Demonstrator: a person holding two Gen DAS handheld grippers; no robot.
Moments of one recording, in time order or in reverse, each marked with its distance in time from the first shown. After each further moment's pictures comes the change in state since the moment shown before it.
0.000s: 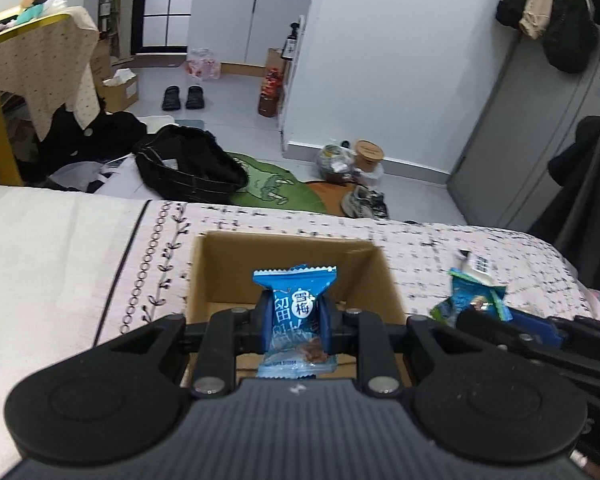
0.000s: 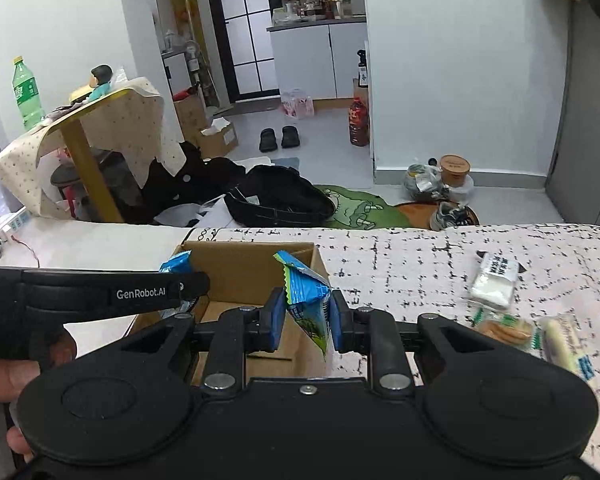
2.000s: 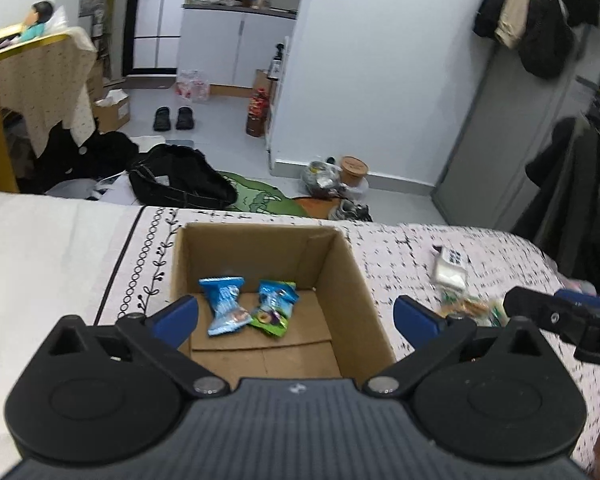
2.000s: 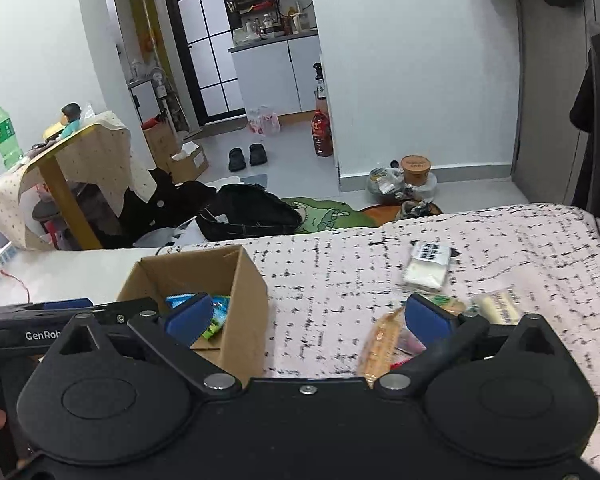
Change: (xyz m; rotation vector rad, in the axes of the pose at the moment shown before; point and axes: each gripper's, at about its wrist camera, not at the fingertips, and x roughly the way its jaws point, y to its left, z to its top) left arm -0.046 -0.014 -0.029 0.039 -0.072 -0.046; right arm -0.050 -0.051 -0.015 0.095 -0.043 -0.070
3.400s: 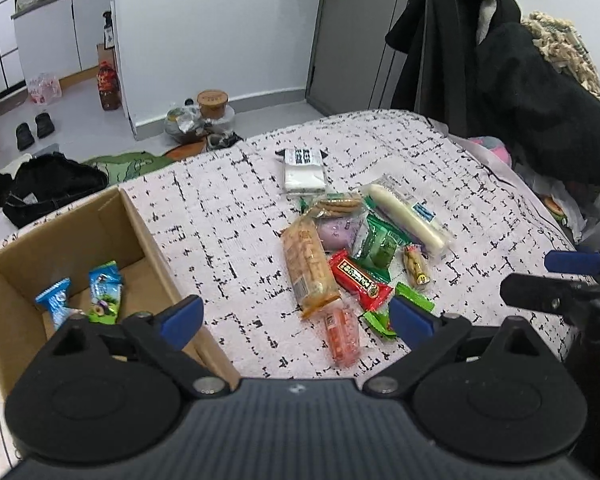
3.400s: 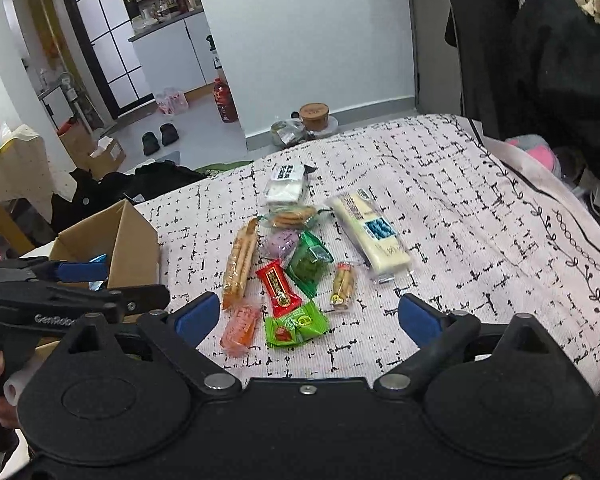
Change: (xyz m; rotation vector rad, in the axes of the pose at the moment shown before) left arm 0.043 -0.113 -0.027 0.372 0.237 -0.265; right arm -0.056 -0.085 -0.058 0.209 0.122 -0.198
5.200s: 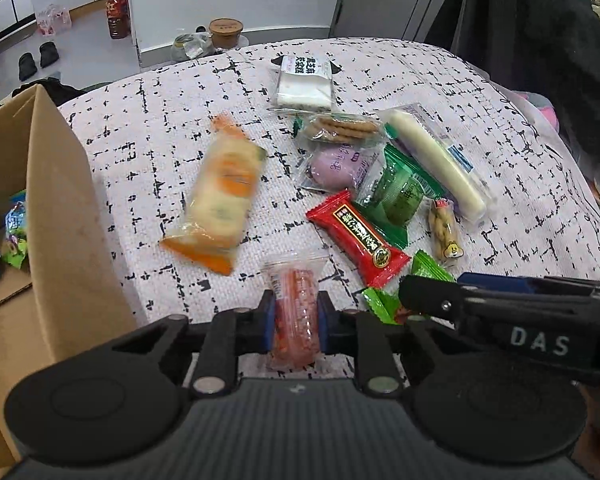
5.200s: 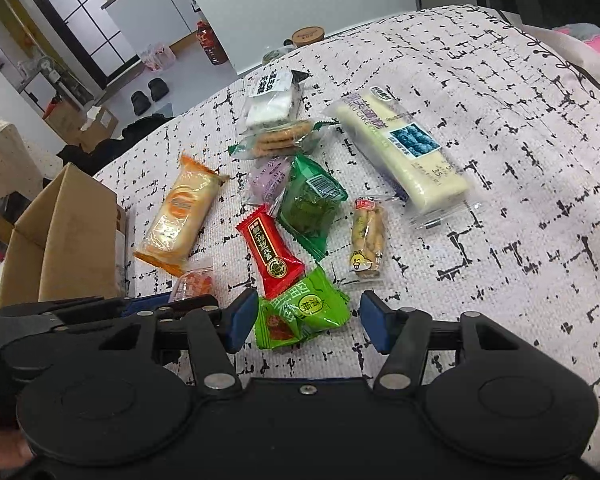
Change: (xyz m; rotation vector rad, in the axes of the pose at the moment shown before) left arm 0.091 -0.022 -0.014 -0.108 0.171 0.032; right arm 0.109 -0.013 -0.010 0.116 0.212 0.066
